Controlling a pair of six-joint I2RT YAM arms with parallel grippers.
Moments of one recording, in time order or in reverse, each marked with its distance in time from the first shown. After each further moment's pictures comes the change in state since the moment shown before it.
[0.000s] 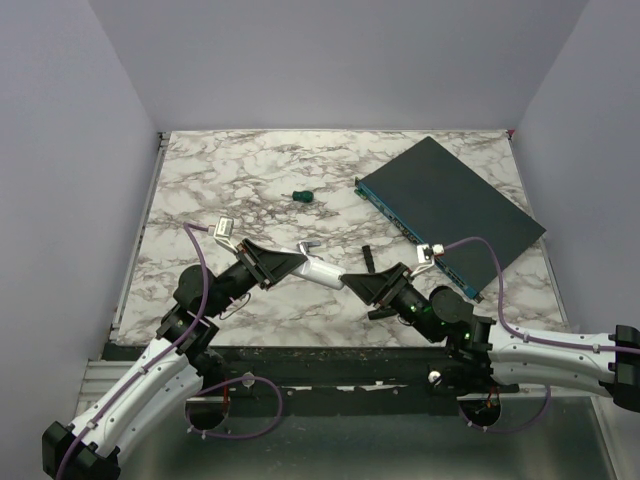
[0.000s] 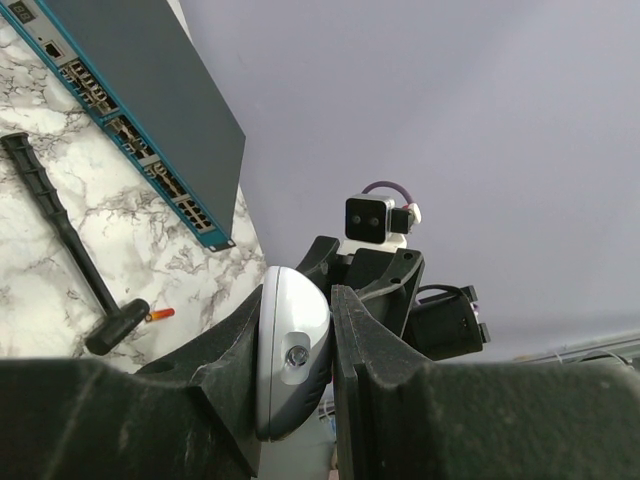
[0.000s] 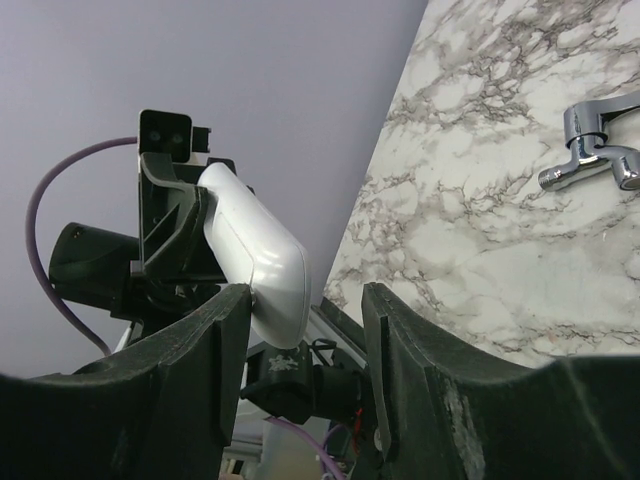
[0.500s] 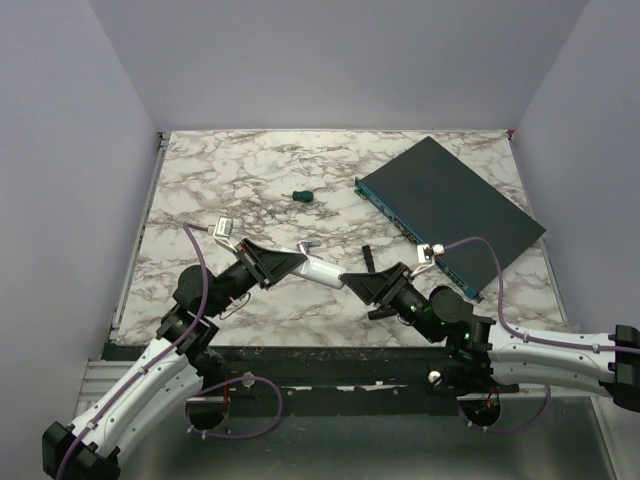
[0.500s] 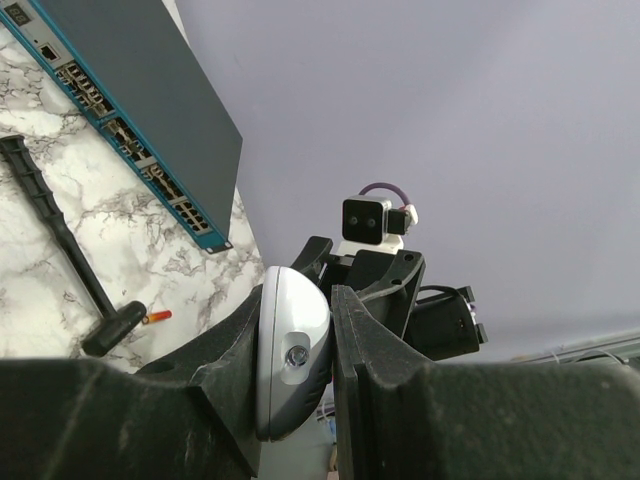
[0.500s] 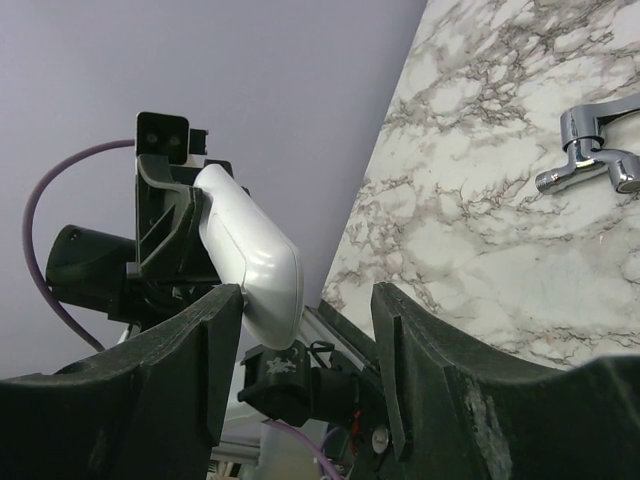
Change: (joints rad) left arm 0.001 0.000 0.000 0.008 0.000 -0.004; right arm 0.000 0.002 0.000 0.004 0.000 -0.004
